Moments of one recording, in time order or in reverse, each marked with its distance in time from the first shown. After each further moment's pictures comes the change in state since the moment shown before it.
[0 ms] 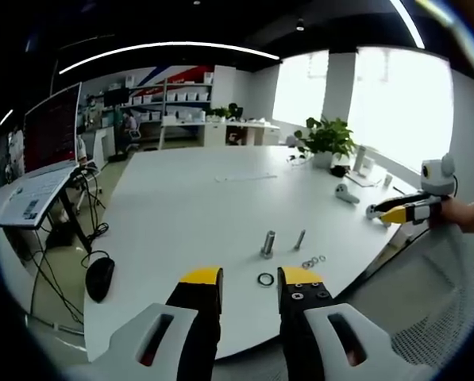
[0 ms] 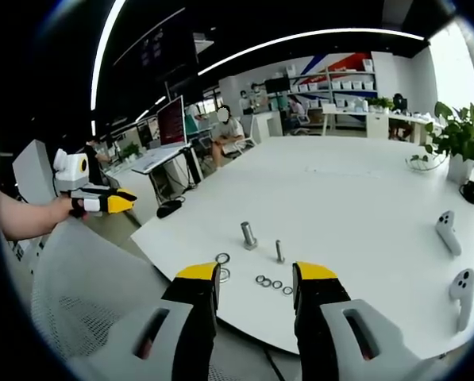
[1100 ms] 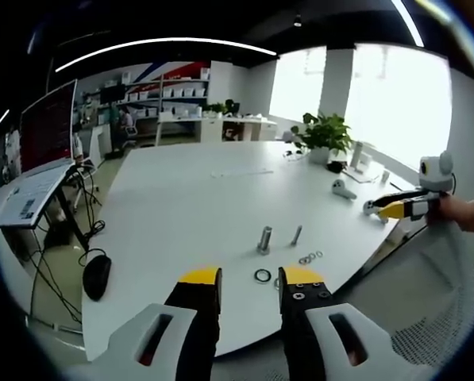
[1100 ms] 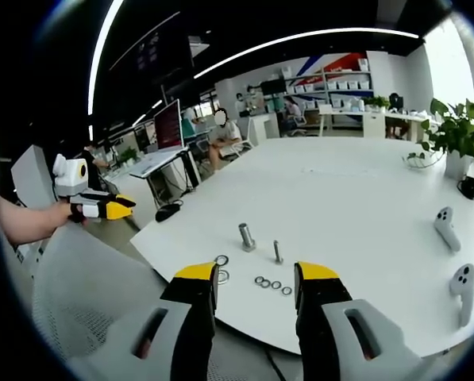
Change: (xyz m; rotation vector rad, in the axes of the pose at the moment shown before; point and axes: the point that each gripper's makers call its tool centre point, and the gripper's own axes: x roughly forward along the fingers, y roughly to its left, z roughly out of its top) left arm 0.001 -0.003 -0.003 0.003 0.021 -0.014; right arm -0.002 -0.003 0.001 0.024 -0.012 -0.013
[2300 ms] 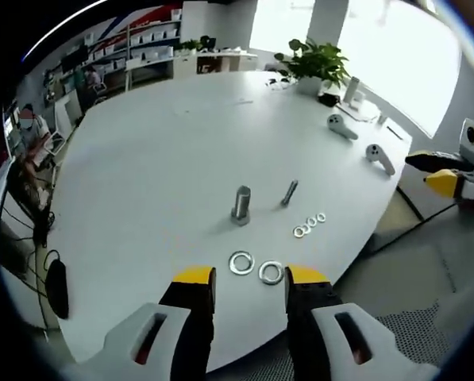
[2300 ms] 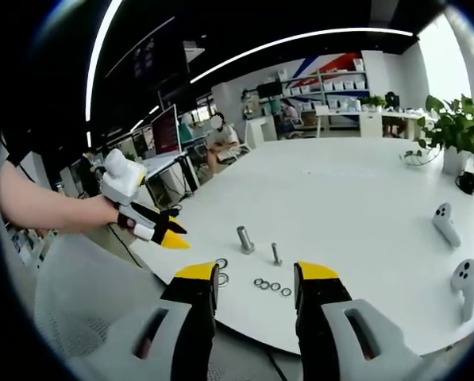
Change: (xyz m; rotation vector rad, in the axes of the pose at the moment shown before) left arm 0.128 -0.039 -0.043 0.073 0.419 -0.102; right arm -0.001 -0.004 0.002 0.026 -0.019 -0.003
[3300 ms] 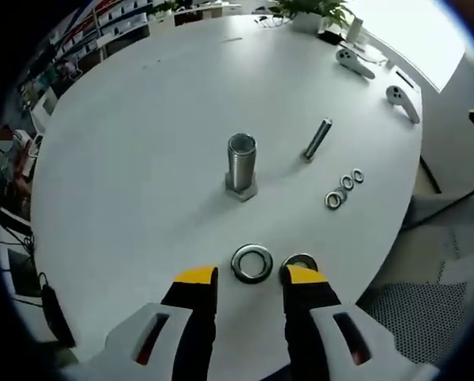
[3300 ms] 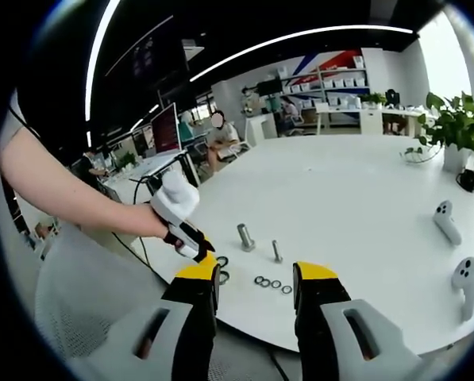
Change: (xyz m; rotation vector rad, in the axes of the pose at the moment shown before) left arm 0.076 0.016 -0.031 0.103 0.294 0.019; right arm 0.001 0.000 -0.004 0.004 0.014 0.004
